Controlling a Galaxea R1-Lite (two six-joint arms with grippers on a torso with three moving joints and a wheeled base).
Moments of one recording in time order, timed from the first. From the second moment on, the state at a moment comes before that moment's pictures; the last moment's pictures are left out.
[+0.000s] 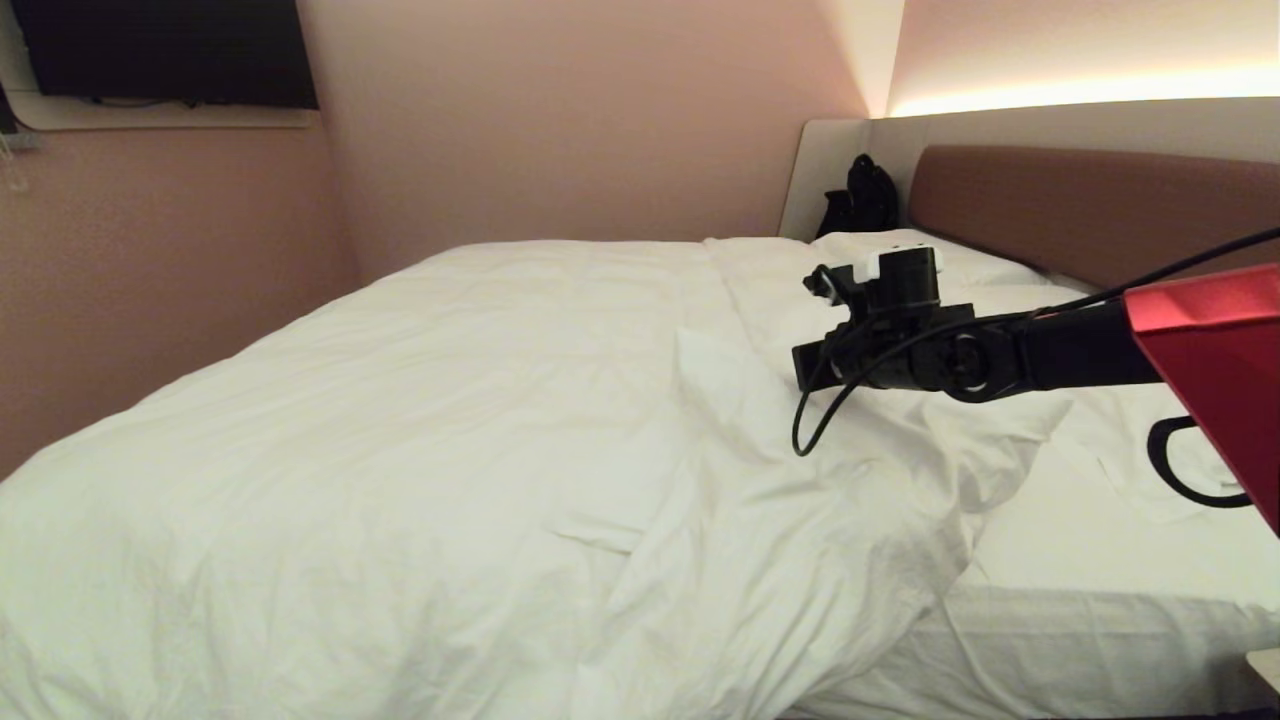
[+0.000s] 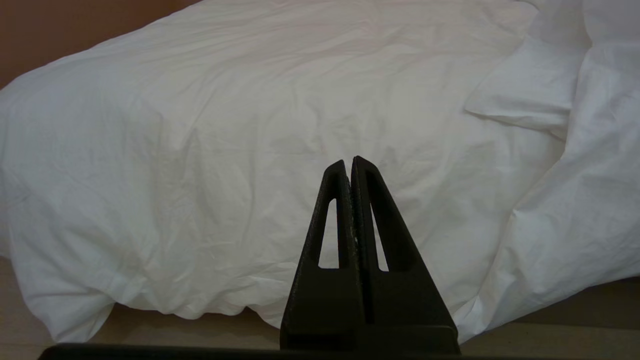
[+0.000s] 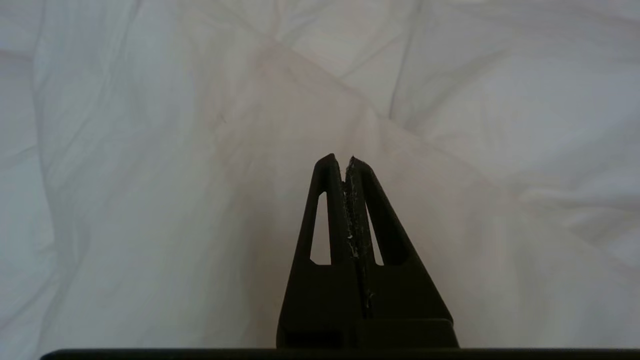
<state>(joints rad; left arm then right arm) 0.01 0.00 0.00 0.00 0.00 0.01 0.29 2.20 -1.67 -0.11 -0.04 -0.09</state>
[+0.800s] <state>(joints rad) 0.01 0.00 0.00 0.00 0.00 0.01 0.32 2.23 -1.68 -0.11 -0.04 -0.07</state>
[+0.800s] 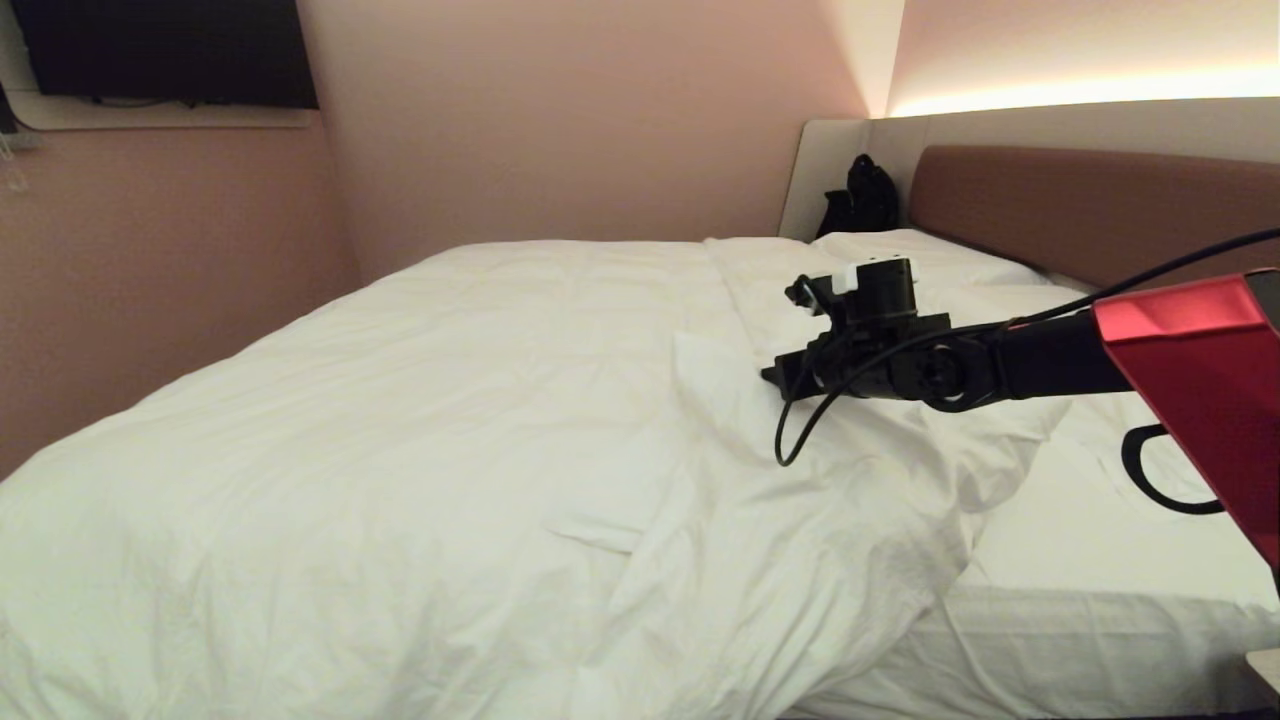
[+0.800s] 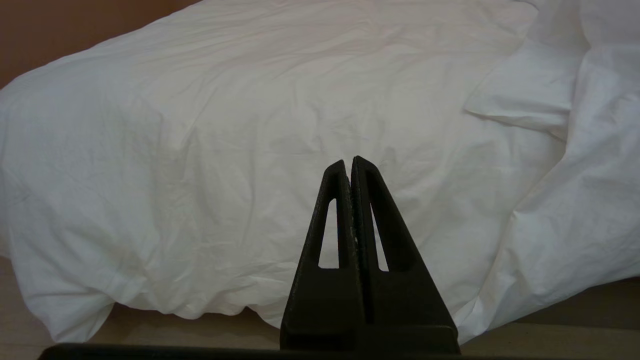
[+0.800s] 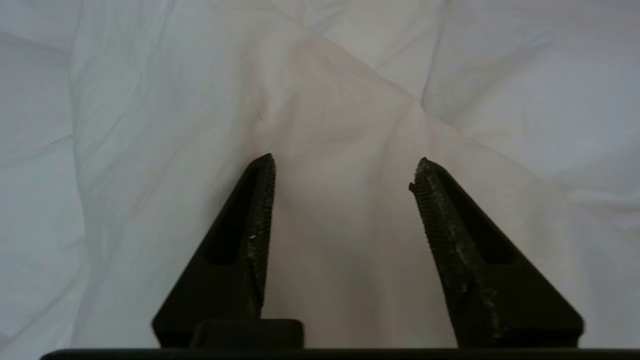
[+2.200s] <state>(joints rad) 0.01 0.00 0.00 0.00 0.00 0.01 0.40 2.31 -1.69 -0.12 -0.05 -0.07</state>
